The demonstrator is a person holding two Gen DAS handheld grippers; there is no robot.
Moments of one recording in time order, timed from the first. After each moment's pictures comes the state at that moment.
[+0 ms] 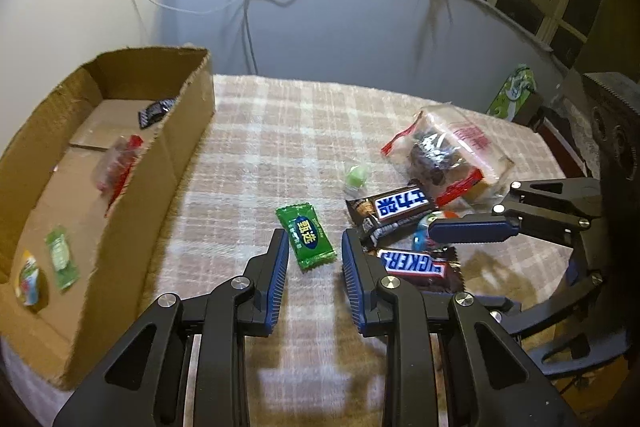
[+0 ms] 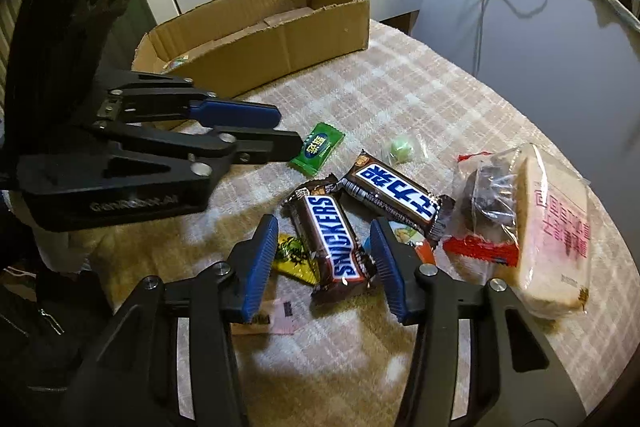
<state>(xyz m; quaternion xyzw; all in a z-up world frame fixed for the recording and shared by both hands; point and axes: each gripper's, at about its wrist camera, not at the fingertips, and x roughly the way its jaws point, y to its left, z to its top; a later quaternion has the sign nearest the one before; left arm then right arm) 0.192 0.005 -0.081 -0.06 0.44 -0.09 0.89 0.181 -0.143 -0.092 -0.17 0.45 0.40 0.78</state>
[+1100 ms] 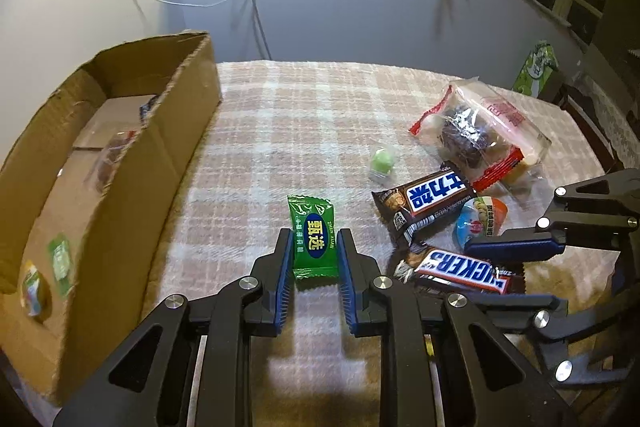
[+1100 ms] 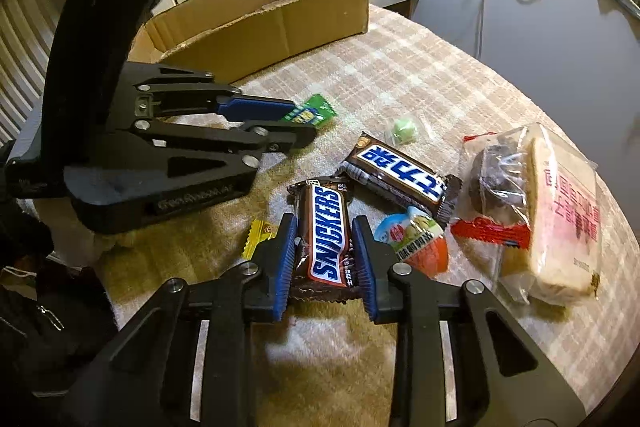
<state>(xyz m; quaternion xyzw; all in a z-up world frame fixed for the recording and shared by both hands) 0.197 0.000 -0.098 -0.01 0.45 -0.06 0.89 0.177 -0.148 -0.099 -0.17 0.46 0.39 0.78</state>
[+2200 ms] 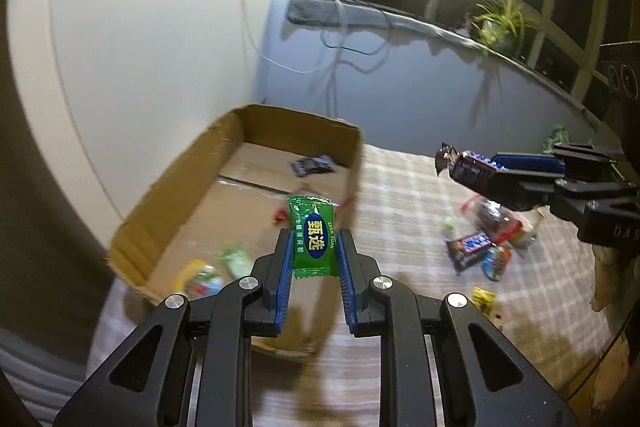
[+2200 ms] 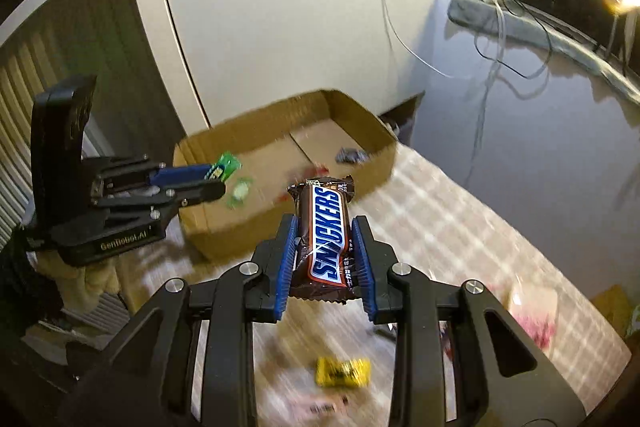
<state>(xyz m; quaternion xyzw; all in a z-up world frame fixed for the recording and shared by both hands) 0.135 0.118 -0.024 -0.07 0.35 0.01 0.93 0.187 -0.078 0.008 -0.13 0.36 0.41 0.83</state>
